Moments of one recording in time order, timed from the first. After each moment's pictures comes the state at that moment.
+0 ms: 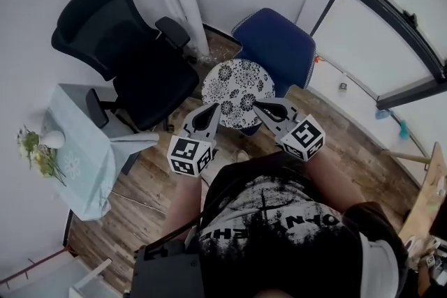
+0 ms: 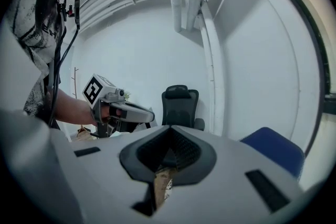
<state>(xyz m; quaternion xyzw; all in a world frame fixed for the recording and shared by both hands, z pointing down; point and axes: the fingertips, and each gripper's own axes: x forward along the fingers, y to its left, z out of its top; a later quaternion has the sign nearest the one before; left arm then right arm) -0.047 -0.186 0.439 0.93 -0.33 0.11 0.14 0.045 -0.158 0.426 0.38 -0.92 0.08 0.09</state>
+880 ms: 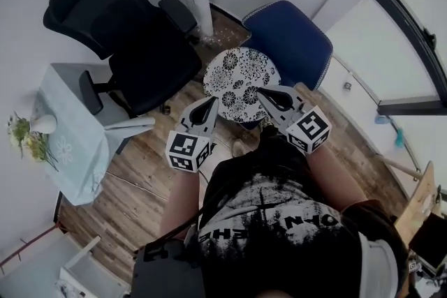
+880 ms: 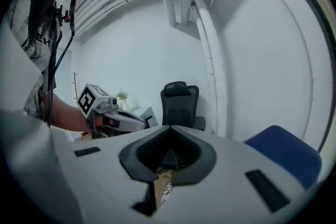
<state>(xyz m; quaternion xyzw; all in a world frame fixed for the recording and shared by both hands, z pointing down) -0.067 -0.228 0.479 0.90 -0.37 0.13 0.17 0.044 -0.224 0.443 0.36 -0.92 0.11 0.09</state>
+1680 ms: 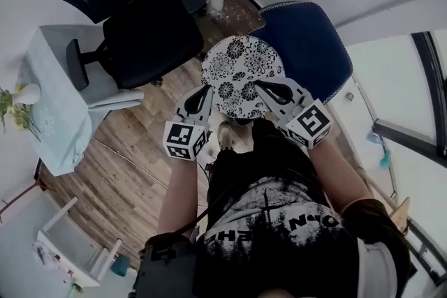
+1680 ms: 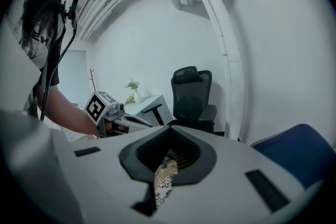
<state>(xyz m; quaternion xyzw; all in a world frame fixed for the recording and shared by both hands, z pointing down) -0.086 -0.290 0.563 0.84 -0.47 0.11 0.24 0.028 -0.303 0.494 0.25 -0.95 0.13 0.14</state>
